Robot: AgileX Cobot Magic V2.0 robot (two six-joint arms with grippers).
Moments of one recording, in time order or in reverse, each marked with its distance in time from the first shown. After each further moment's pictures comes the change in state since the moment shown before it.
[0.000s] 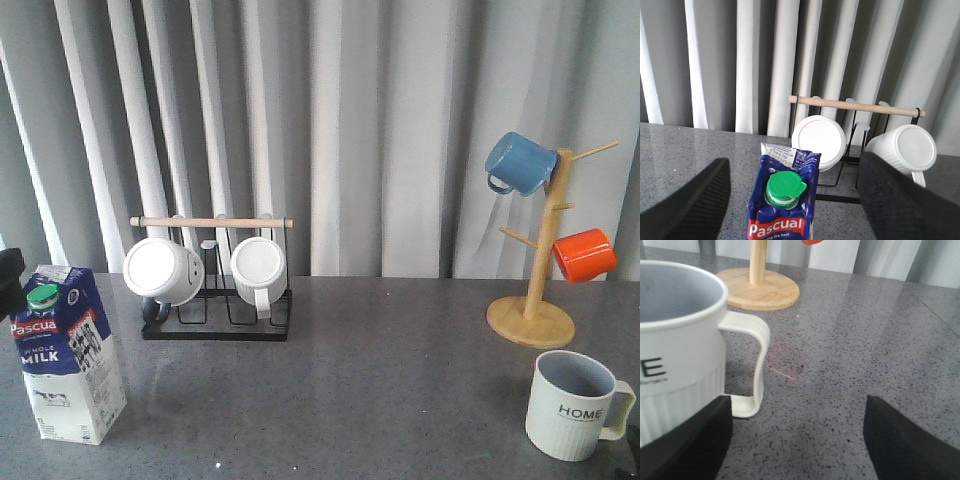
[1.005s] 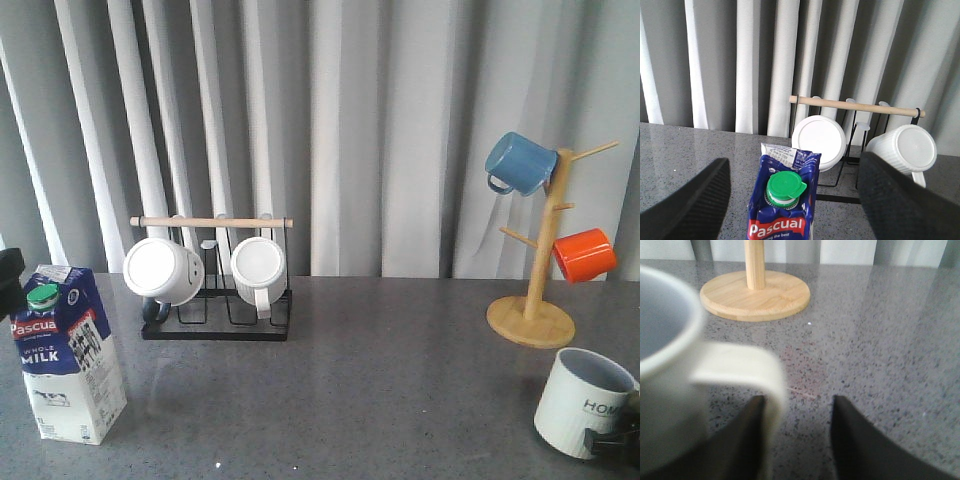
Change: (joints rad) left arm 0.000 0.000 0.000 0.000 0.000 0.000; right arm 0.000 0.301 -0.262 -0.060 -0.039 0.176
